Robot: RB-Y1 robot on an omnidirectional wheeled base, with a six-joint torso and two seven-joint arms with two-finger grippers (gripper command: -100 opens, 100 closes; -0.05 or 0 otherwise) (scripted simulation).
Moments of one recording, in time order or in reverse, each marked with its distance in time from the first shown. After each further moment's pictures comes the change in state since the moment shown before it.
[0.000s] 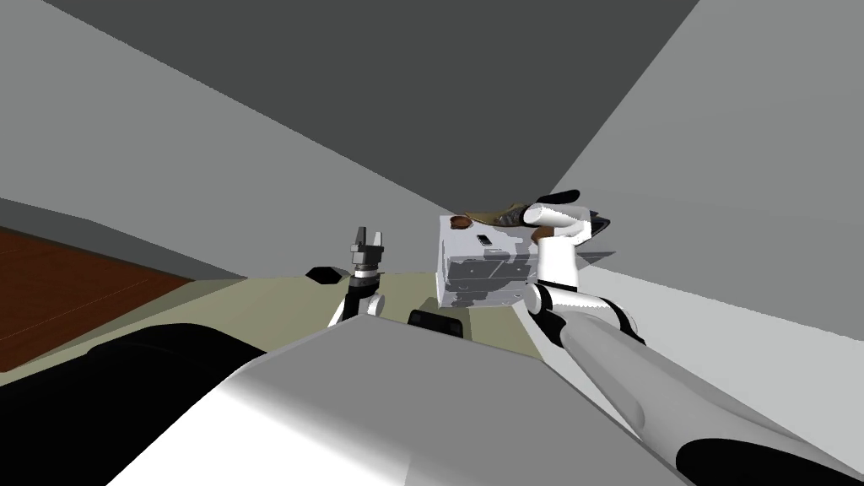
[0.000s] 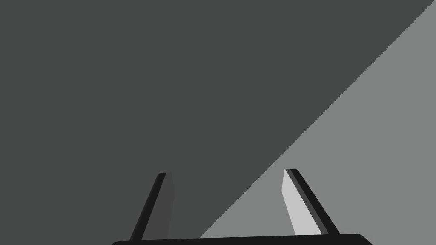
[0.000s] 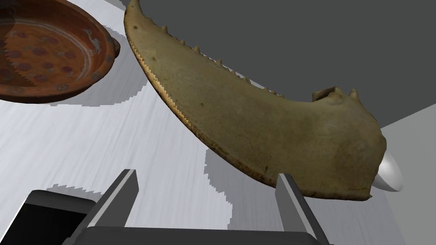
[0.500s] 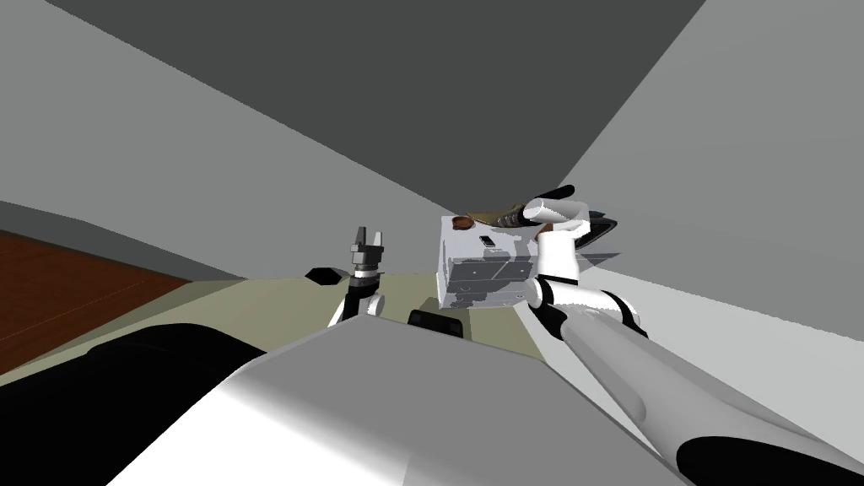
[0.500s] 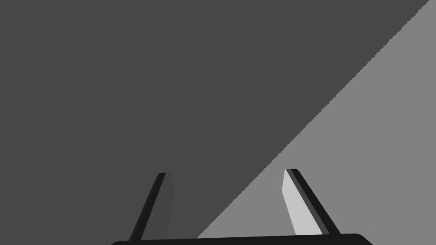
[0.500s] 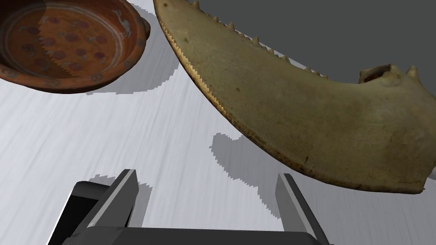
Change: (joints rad) left arm 0.000 0.000 0.000 0.000 0.000 0.000 0.000; right arm -0.063 -0.011 0.010 0.082 -0.018 0.141 -0.035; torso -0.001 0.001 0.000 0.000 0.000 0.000
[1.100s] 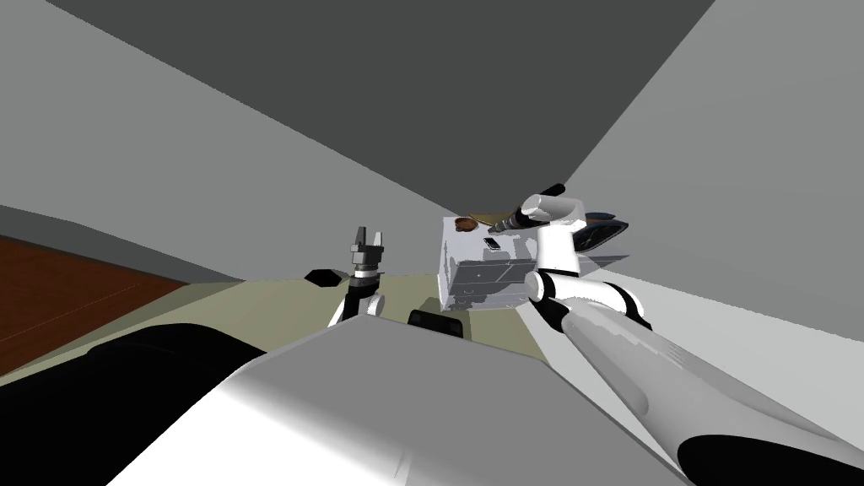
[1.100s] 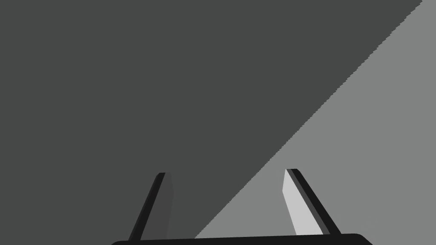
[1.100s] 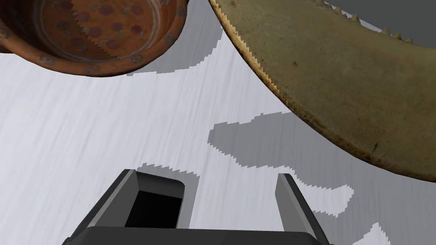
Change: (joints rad) left arm 0.000 0.000 0.000 0.000 0.000 0.000 0.000; right arm -0.071 -0.013 0.017 0.126 -0.022 0.162 -0.042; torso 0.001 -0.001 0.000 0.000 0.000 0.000
